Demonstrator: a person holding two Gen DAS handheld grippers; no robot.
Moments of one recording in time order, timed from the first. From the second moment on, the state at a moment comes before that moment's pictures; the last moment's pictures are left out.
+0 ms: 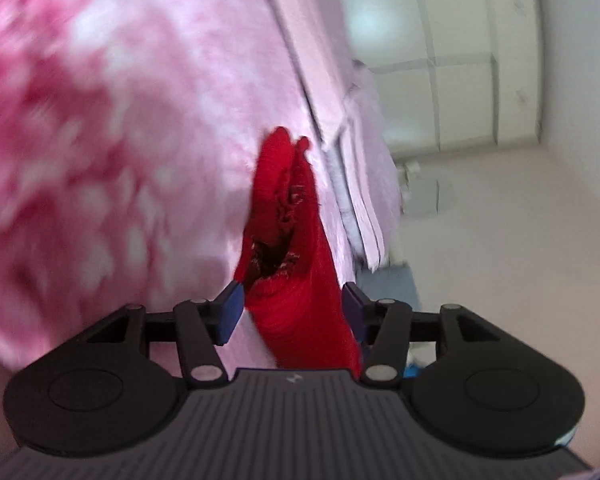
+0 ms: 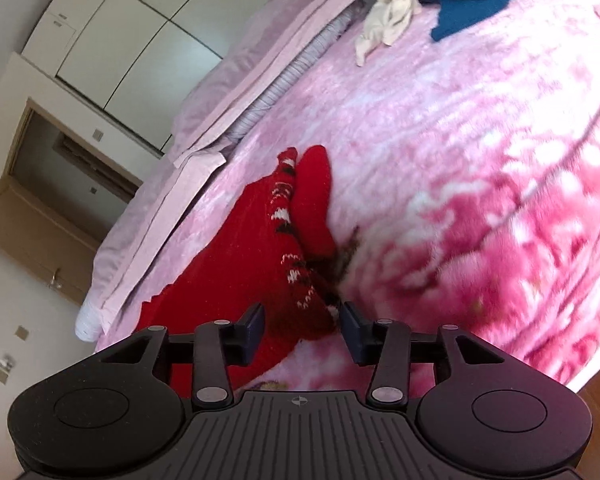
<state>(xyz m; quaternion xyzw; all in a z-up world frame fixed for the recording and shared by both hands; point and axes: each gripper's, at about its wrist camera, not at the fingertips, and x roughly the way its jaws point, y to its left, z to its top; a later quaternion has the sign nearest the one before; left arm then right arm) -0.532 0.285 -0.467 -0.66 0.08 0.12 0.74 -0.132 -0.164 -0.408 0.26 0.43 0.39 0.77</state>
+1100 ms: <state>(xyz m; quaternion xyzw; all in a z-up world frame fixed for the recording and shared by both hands) -0.513 0.302 -0.449 -0.66 0.16 0.22 0.70 -0.135 -0.139 -0.409 0.15 0.39 0.42 0.81</state>
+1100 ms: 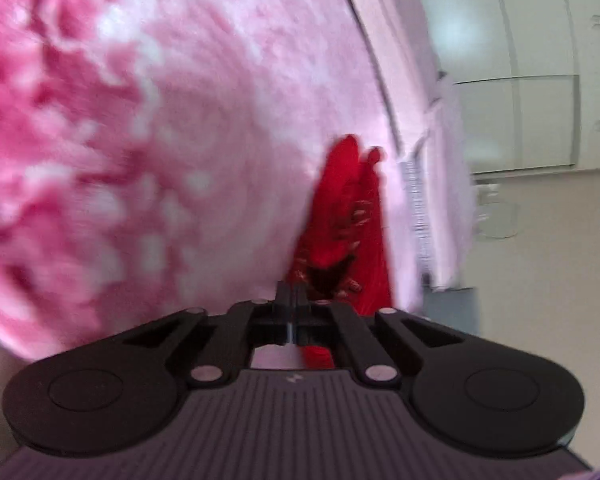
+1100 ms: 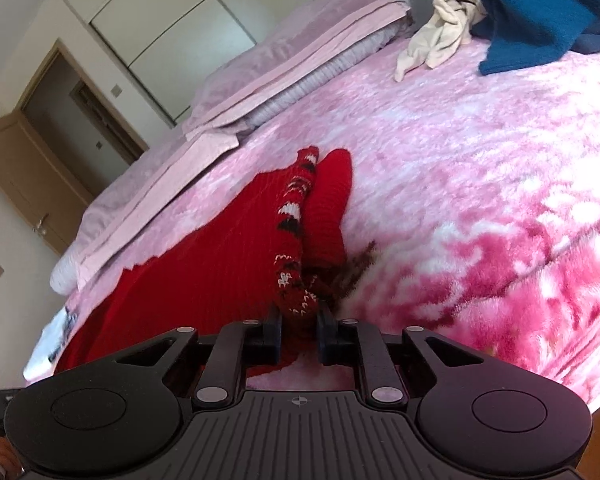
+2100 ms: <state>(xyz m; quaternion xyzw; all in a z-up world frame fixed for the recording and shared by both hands) -0.527 0.306 -0.431 -0.60 0.12 0.22 0.76 -0.136 -0.135 -0.414 0.12 0.39 0.42 0.81</state>
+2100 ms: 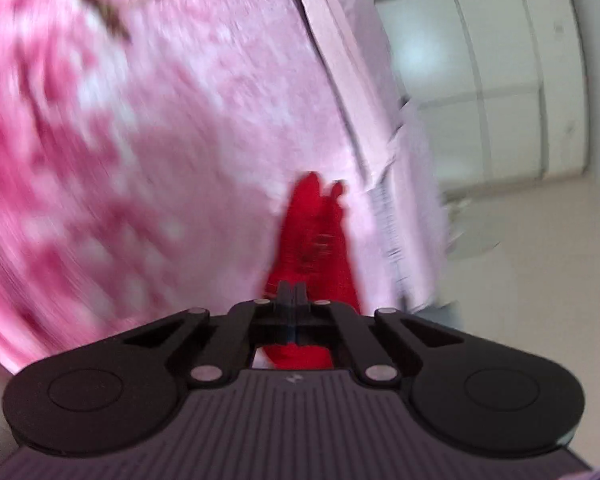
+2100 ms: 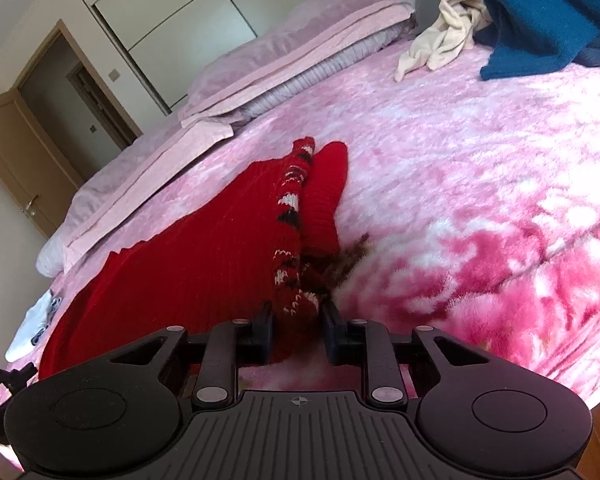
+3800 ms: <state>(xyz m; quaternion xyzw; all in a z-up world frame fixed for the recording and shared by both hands) -0.463 0.284 -0.416 -0.29 0.30 0.07 0.91 -0.110 -0.121 -0.405 0.08 0.39 0.43 0.81</state>
